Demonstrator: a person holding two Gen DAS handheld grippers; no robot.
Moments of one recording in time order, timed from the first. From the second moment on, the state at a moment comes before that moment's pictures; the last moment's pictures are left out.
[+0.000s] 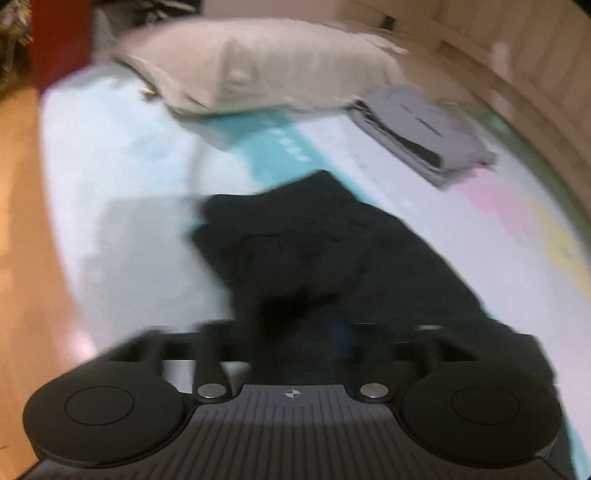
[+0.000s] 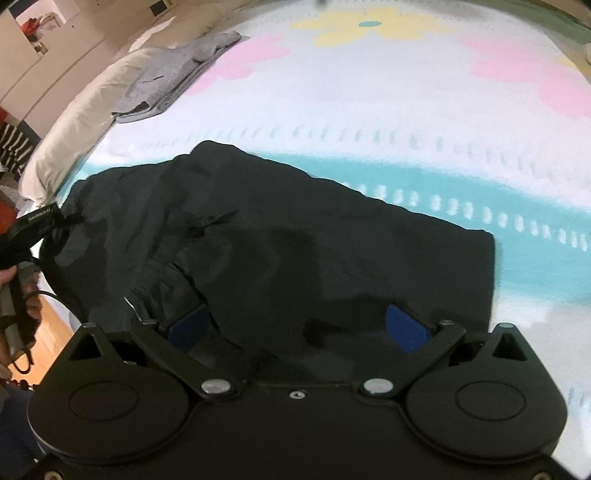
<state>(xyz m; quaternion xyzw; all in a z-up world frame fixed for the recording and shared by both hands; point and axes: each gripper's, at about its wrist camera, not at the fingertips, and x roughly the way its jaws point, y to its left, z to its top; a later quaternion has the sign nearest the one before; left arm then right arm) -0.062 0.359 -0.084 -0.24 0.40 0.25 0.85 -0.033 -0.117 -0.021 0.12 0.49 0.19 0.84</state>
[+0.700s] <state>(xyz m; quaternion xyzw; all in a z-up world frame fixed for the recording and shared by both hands) -0.122 0.243 0.043 -0.10 0.27 0.05 0.96 -0.034 -0.138 -0.034 0.14 0.51 0.17 0.83</state>
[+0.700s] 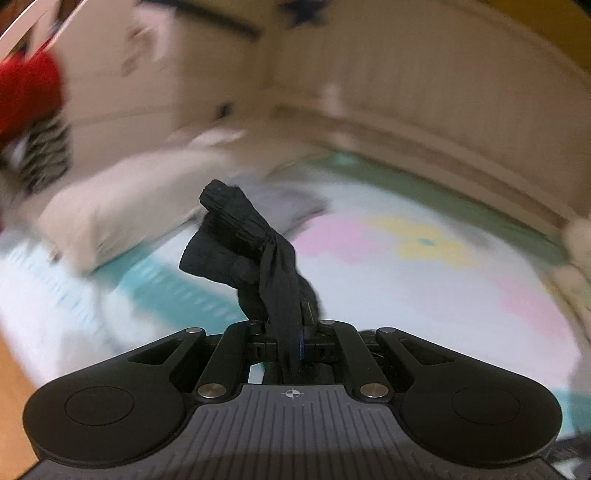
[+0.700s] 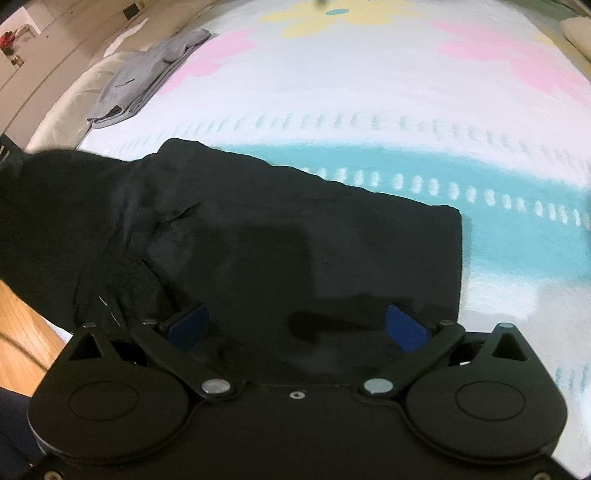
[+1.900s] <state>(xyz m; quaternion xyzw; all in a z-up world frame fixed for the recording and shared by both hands) -0.024 0.111 -0.073 0.02 0.47 -0.14 0.87 -0.039 -0.205 -0.058 0.29 0.50 0.12 0.81</state>
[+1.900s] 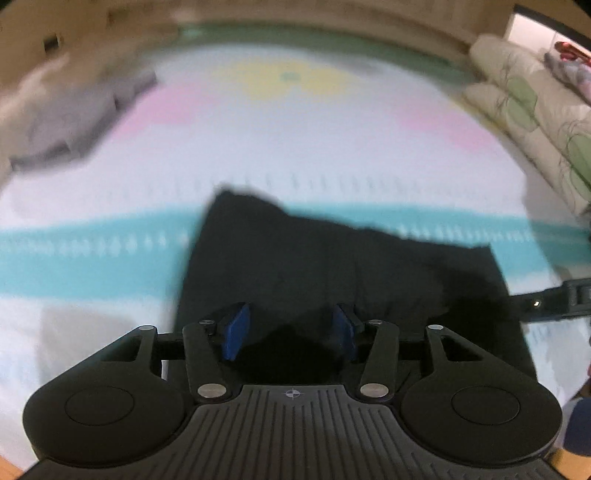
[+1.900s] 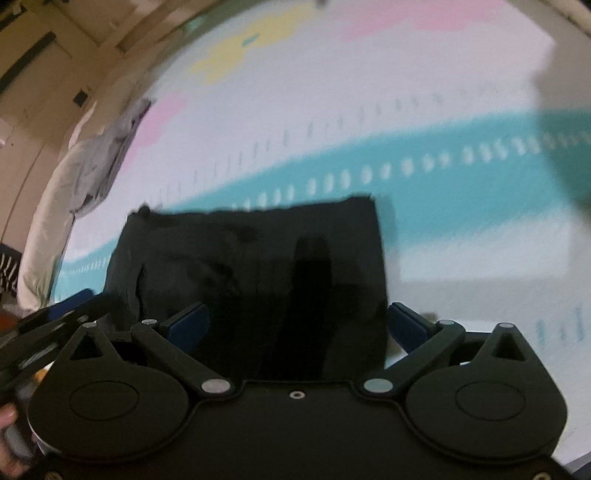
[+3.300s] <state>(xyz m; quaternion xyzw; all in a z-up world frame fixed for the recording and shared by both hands) -0.014 0.108 -0.098 0.08 0.49 -0.08 0.86 -0.065 -0.202 -0.055 0.23 0.51 0.13 0.82</state>
